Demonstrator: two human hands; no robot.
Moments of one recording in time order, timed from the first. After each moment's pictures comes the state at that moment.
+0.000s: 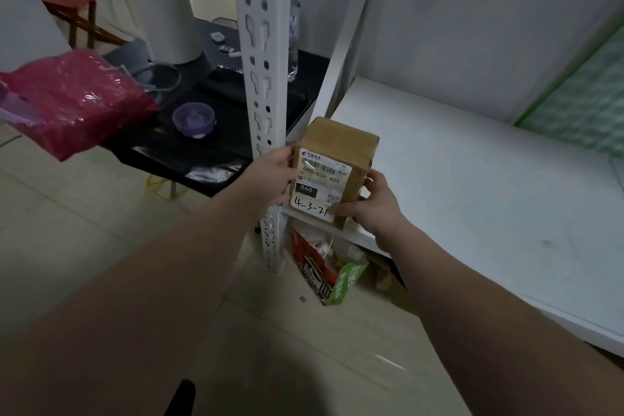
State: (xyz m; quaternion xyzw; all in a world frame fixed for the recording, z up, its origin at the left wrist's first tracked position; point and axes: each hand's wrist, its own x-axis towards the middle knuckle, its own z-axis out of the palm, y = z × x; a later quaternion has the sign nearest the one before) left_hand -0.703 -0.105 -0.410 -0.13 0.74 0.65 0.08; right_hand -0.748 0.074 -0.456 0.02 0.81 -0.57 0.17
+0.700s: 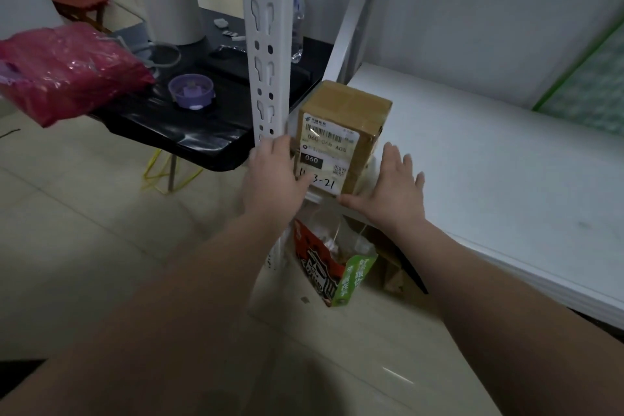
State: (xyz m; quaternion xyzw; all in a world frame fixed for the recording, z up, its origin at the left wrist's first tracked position) left_hand -0.695 -0.082 -0.507 -0.16 0.93 0.26 -0.21; right_hand -0.745 0.087 -0.508 -0.11 0.98 -0.17 -0.02
